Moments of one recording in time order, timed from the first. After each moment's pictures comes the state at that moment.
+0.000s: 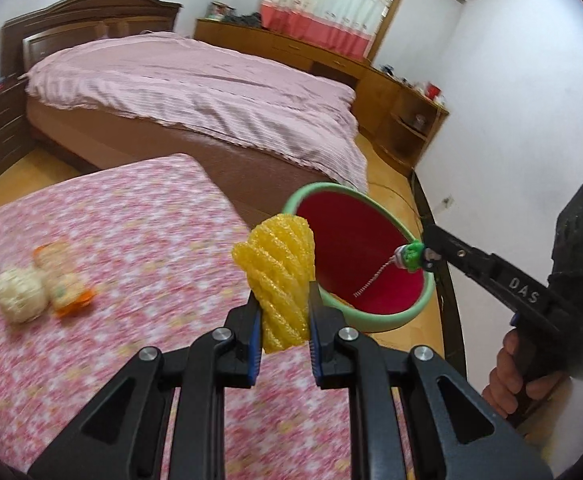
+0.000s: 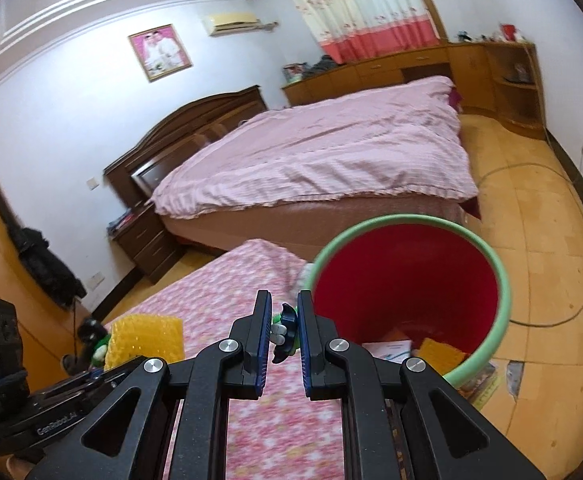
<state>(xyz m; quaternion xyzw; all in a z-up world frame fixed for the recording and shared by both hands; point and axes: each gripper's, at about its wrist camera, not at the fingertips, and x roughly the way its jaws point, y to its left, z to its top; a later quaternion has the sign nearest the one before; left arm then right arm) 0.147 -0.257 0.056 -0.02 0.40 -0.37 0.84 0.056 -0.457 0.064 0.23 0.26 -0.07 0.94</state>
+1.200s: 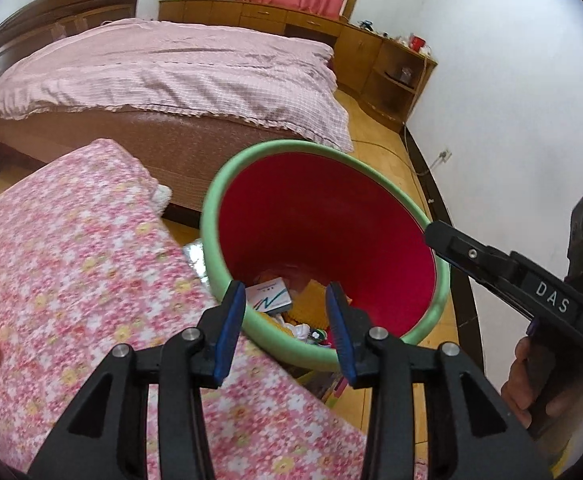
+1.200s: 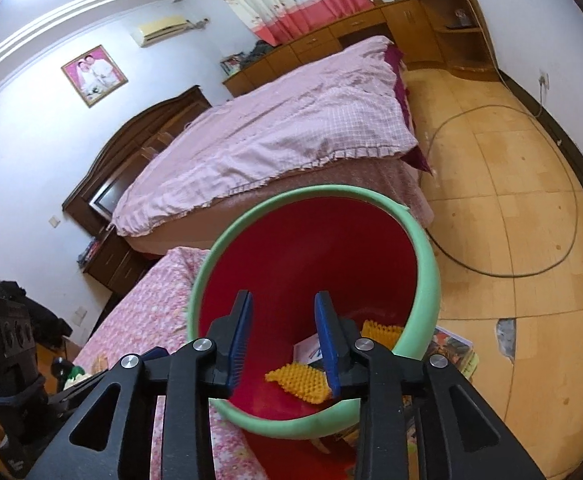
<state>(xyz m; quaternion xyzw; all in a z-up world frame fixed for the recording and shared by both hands) 0.167 -0.365 0.009 0.04 0.43 -0.38 0.82 0.052 -0.549 0.005 0.31 0.28 -0.12 0.90</state>
